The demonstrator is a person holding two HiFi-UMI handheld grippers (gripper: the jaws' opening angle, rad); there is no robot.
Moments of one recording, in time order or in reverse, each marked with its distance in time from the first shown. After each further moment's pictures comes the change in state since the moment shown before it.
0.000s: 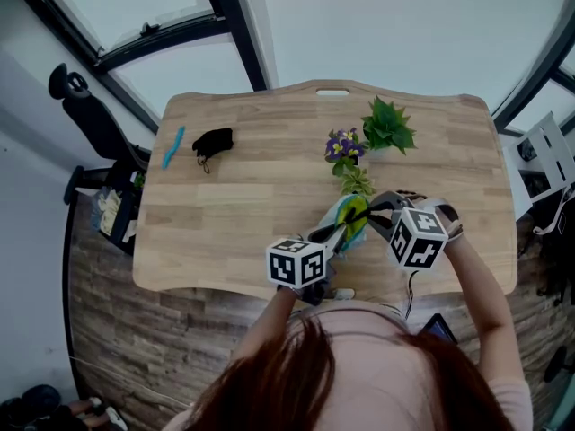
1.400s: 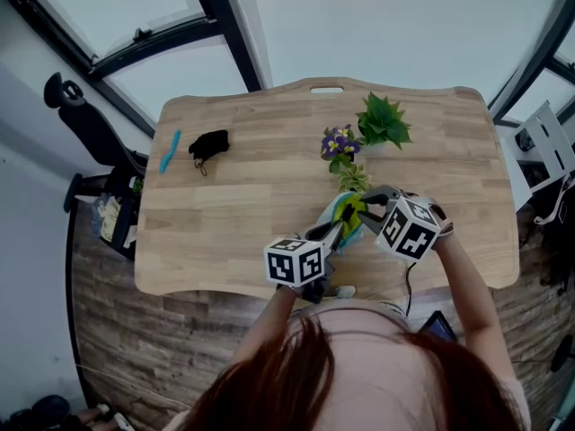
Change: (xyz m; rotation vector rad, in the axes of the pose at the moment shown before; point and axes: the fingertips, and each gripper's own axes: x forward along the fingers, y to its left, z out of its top) left arm 0.000 0.007 -0.002 -0.001 0.000 0.016; right arm 0.015 -0.007 0.004 0.253 -0.078 -0.029
